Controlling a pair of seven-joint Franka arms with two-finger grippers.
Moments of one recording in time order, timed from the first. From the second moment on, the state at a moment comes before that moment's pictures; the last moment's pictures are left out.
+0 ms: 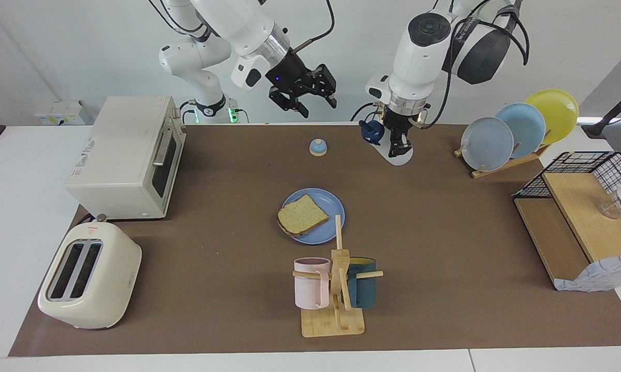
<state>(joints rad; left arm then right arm) 0.92 0.38 -1.64 -1.71 0.33 1.59 0.75 0.53 0.03 -0.03 -1.60 0.57 1.91 0.62</state>
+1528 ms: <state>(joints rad) 0.92 0.38 -1.64 -1.71 0.30 1.62 0.71 0.64 0.11 -0.01 -1.60 0.57 2.18 0.72</state>
